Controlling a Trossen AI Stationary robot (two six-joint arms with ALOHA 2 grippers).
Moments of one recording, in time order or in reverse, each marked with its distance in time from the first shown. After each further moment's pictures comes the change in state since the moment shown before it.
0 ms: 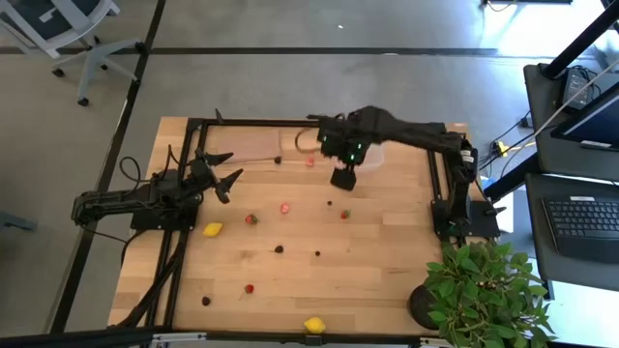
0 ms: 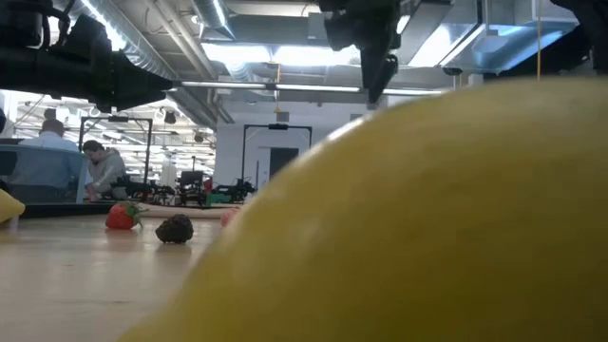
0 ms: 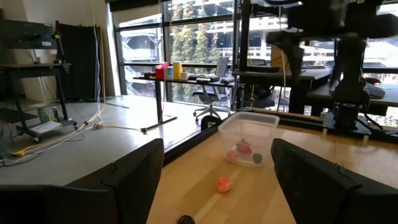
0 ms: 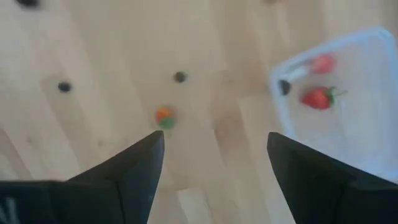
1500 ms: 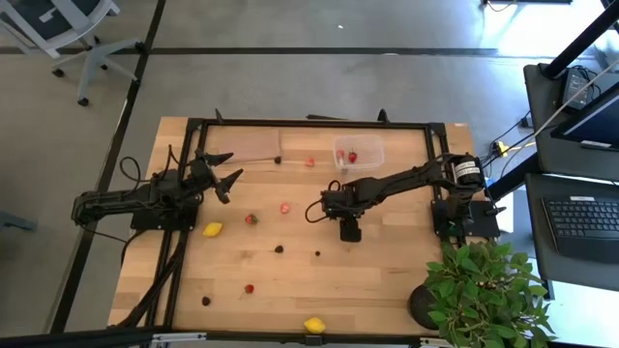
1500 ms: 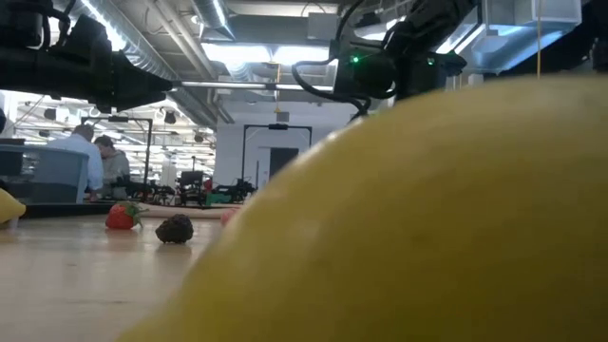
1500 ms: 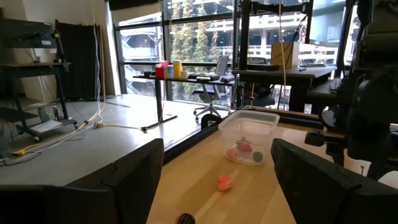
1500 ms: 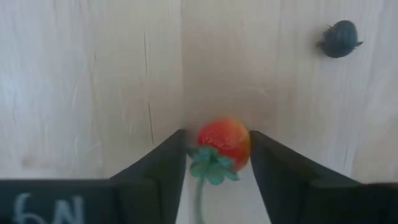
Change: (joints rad) left arm 0.000 0.000 0.000 -0.007 0.000 0.000; right arm 0.240 -0.029 -0.842 0.818 0.040 -0.044
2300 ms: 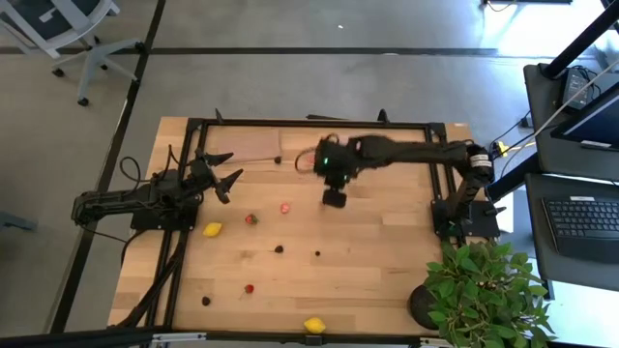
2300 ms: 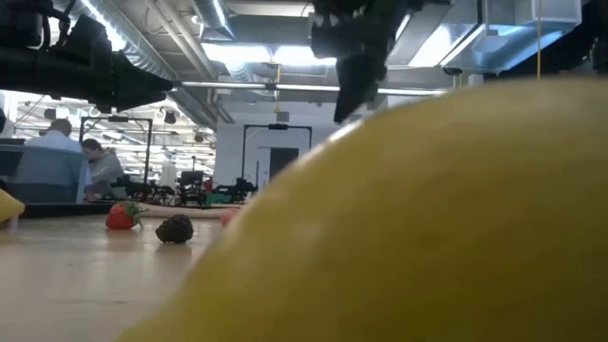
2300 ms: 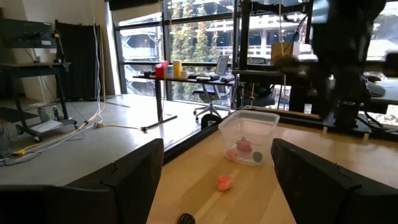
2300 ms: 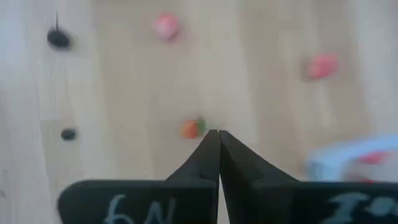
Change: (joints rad) left arm 0.000 0.000 0.000 0.000 0.000 0.000; right arm -0.163 -0.102 0.436 -0.254 -0.030 -0.002
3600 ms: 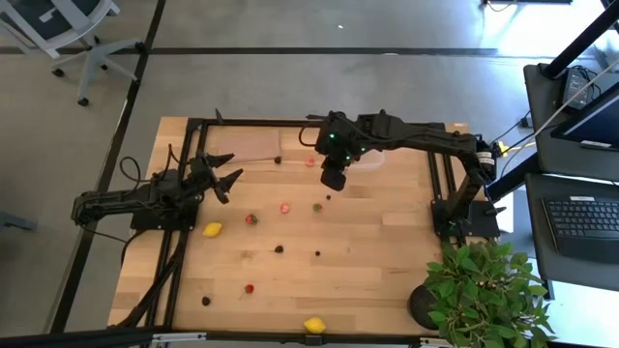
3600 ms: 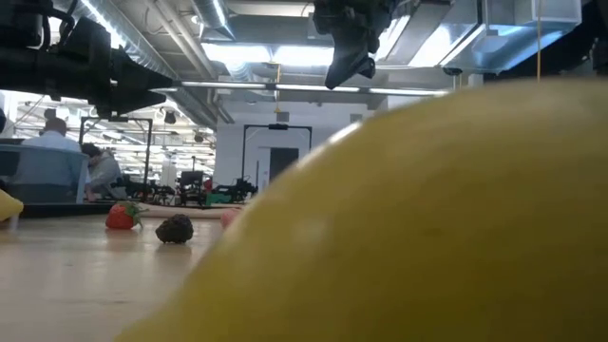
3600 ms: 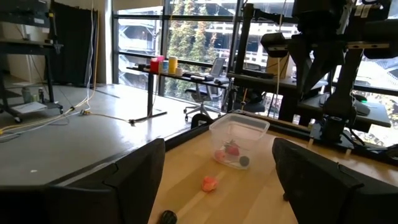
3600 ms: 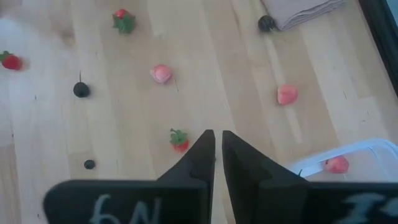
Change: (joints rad) left arm 0.000 0.000 0.000 0.001 0.011 -0.131; right arm -0.078 -0.019 0.150 -0.061 -0.062 0.024
